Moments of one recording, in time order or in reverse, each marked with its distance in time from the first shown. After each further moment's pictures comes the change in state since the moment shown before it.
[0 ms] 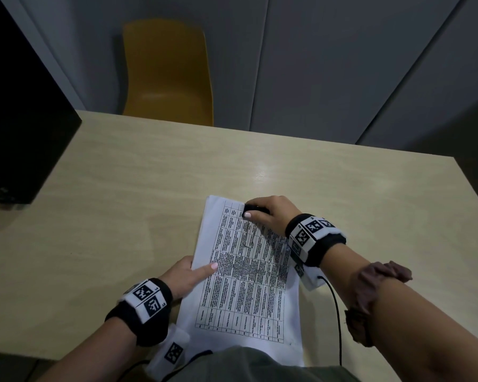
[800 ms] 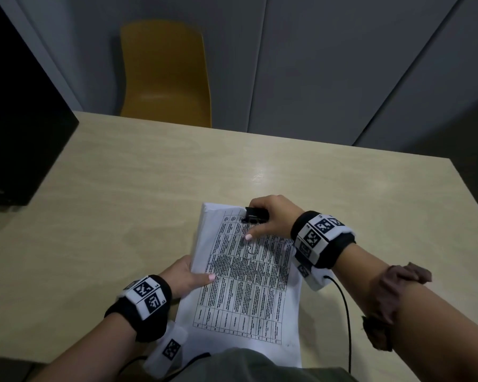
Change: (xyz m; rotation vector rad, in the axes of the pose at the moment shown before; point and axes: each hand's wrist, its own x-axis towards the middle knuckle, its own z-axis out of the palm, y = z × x) left_hand 0.023 -0.021 -0.011 0.034 -0.063 -0.037; right_hand -0.011 -0.021 -0.019 -0.023 -0.153 0.039
